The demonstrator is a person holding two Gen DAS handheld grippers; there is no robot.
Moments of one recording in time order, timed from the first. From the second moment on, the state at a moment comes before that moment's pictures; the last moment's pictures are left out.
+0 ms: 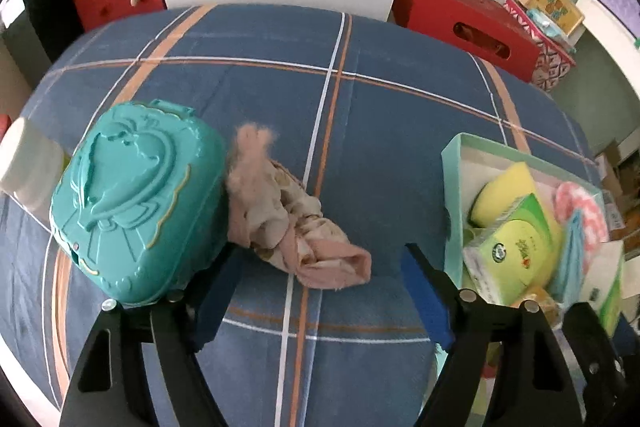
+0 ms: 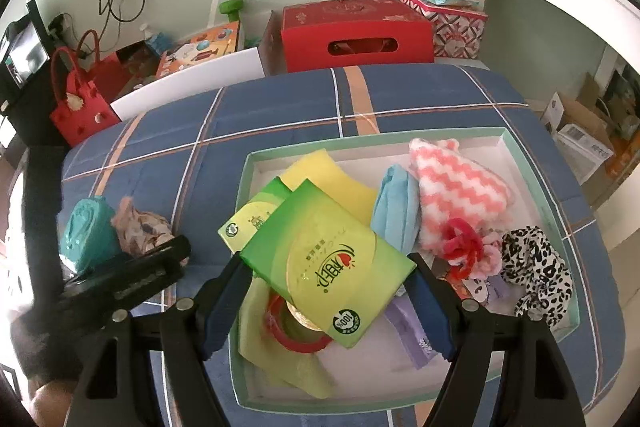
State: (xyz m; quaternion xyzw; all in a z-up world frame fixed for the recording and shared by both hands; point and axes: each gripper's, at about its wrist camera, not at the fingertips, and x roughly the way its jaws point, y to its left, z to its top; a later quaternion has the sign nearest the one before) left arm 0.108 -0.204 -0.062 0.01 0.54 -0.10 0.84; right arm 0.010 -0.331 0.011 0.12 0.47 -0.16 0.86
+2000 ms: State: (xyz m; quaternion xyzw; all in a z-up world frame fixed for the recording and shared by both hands) left arm 0.007 -0.261 -0.041 0.06 0.54 -0.36 0.76; right arm -0.037 -0.409 -0.013 0.18 0.49 -0.26 0.81
